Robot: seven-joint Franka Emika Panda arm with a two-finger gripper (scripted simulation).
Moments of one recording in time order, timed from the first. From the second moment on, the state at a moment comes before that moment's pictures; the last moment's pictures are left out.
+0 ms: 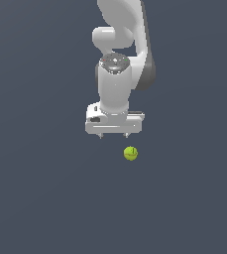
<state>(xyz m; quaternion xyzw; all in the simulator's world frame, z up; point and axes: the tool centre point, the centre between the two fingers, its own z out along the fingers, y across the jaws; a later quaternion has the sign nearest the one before) 0.011 0.002 0.183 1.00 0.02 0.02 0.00</state>
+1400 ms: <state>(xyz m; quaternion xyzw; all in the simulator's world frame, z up) 0.013 0.057 0.121 1.00 0.02 0.00 0.00</state>
